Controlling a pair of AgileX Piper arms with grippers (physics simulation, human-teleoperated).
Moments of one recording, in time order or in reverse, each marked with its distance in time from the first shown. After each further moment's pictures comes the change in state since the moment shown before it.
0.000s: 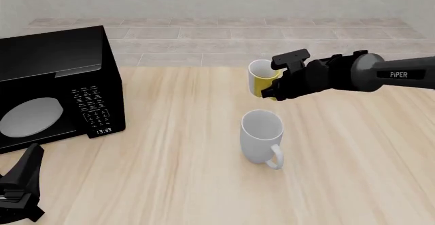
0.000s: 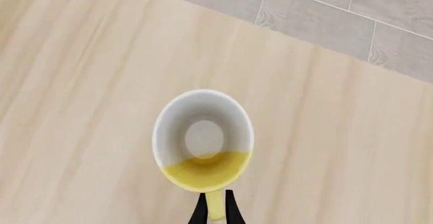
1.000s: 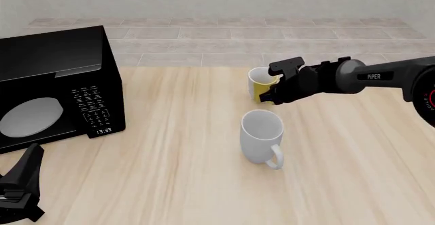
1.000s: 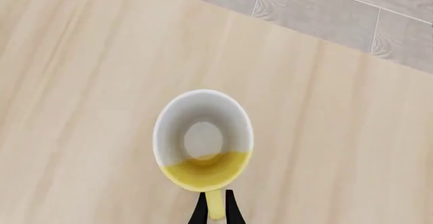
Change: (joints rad) left arm 0.000 0.000 0.000 0.000 0.000; right arm -0.020 0.135 -0.081 -0.018 0.007
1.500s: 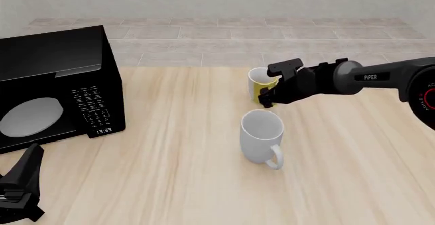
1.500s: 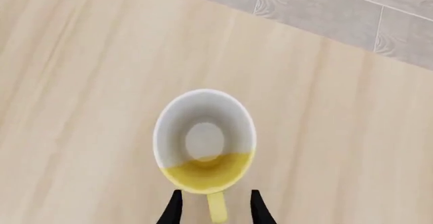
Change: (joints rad) left arm 0.000 0.000 0.000 0.000 0.000; right arm 0.004 0.015 -0.006 -0.004 0.009
